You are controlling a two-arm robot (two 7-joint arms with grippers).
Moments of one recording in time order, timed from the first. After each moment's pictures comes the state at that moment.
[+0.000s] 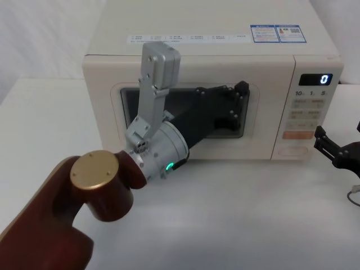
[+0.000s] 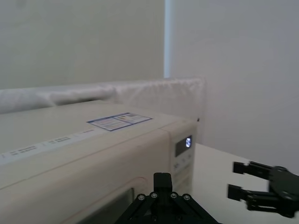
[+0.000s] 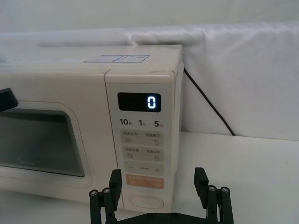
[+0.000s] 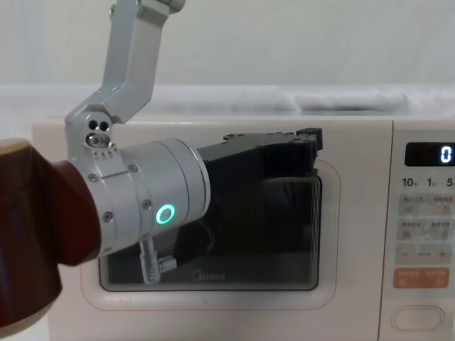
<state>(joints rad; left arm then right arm) -0.32 0.24 0.45 -1.65 -0.40 0.12 -0.37 -0.17 0.18 -0.02 -2.00 0.20 0.27 0.14</state>
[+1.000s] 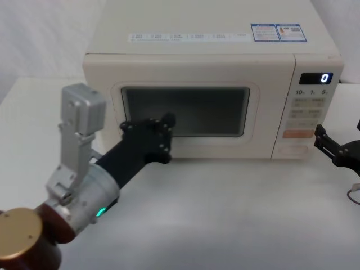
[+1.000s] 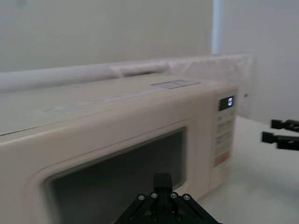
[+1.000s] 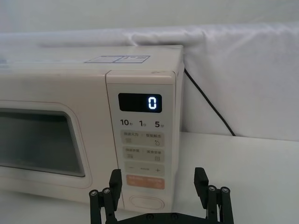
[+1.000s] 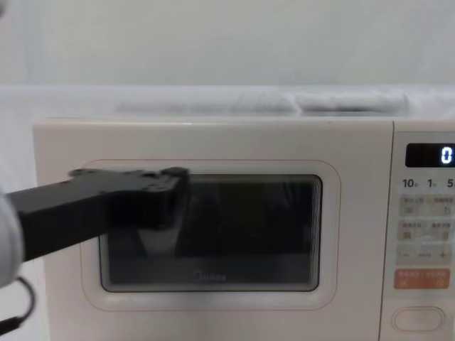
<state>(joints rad) 0.02 0.43 0.28 -1.97 -0.37 0.16 -0.22 -0.17 0.18 -0.02 -2.00 0.20 0.27 0.14</state>
